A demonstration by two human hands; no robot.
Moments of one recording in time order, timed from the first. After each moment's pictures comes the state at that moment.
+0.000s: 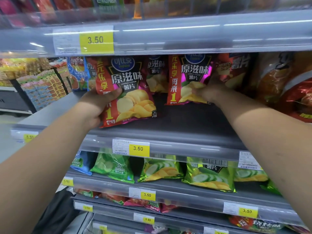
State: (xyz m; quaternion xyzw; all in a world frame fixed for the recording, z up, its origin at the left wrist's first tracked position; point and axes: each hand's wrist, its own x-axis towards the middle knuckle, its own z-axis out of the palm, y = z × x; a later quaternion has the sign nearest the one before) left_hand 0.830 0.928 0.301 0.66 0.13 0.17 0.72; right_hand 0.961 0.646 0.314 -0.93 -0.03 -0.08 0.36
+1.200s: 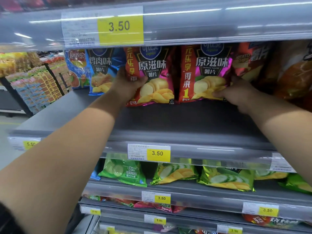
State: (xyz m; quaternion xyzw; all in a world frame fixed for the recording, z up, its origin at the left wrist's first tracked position) left_hand 0.919 0.942 0.294 0.79 0.06 0.23 0.57; right_hand 0.977 0.635 0.279 -0.86 0.00 -0.09 0.50
